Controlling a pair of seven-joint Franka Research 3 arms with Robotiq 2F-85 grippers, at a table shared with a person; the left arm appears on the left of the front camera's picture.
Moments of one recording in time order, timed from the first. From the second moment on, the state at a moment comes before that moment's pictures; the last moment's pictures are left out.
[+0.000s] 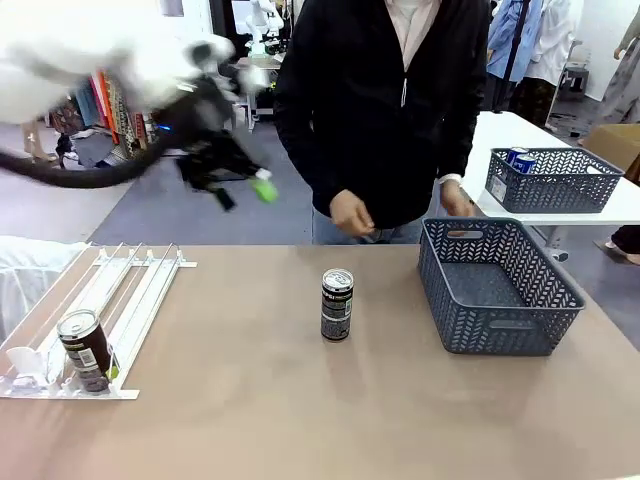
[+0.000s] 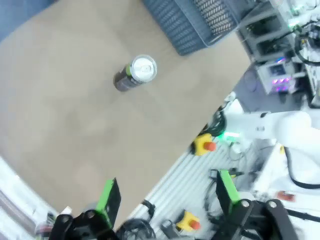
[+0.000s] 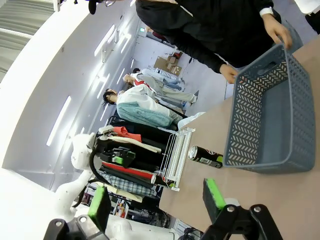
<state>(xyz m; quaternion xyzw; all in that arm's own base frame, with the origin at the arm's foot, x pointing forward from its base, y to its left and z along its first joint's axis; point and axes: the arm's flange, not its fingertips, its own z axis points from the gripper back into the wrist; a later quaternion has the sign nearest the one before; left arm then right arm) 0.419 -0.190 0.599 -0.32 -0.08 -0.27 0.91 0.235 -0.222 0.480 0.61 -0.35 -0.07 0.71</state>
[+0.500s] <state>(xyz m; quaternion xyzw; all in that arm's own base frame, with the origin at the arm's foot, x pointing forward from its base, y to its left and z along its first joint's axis) 0.367 0.057 0.510 -0.56 -0.16 -0.06 0.81 0.235 -0.222 0.480 0.61 -0.35 -0.07 0.71</state>
